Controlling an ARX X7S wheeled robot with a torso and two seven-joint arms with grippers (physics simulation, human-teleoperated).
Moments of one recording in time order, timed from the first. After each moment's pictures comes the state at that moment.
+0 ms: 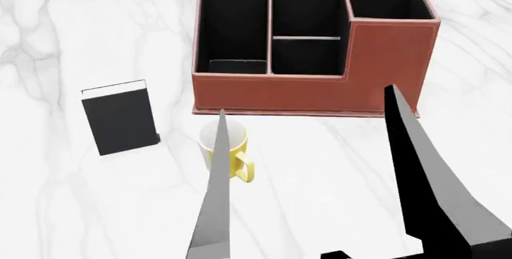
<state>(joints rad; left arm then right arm) 0.07 -0.05 0.02 1.00 0.54 -0.43 -0.19 0.95 0.91 -1.22 -1.03 0.47 0.04 1.24</state>
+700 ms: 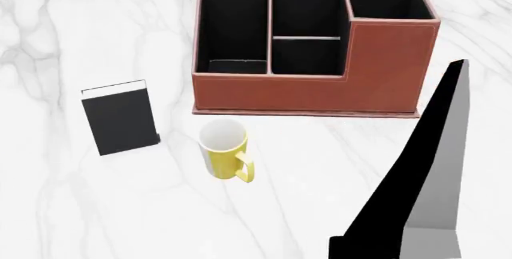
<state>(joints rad) 0.74 0.00 -0.97 1.05 -0.16 0.00 -1.11 1.58 1.30 -1.84 -1.05 0.46 -0.34 1.56</state>
